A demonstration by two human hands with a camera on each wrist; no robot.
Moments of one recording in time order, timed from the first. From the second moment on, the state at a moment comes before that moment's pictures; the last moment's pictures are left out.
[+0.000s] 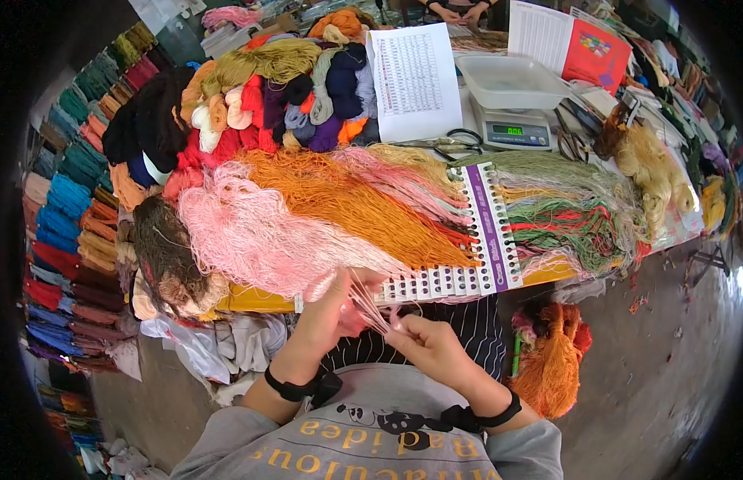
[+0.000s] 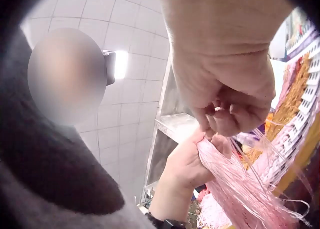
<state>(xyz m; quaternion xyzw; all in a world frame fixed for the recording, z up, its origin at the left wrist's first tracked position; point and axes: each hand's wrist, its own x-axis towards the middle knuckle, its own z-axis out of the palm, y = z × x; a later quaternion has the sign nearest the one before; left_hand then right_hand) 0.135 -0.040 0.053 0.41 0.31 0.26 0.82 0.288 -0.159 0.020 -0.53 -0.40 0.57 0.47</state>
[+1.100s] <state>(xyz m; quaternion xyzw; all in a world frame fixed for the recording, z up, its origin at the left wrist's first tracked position) 0.170 -0.026 0.008 0.33 0.33 0.08 0.88 0.365 -0.138 -0.023 -0.69 -0.47 0.29 0.48</state>
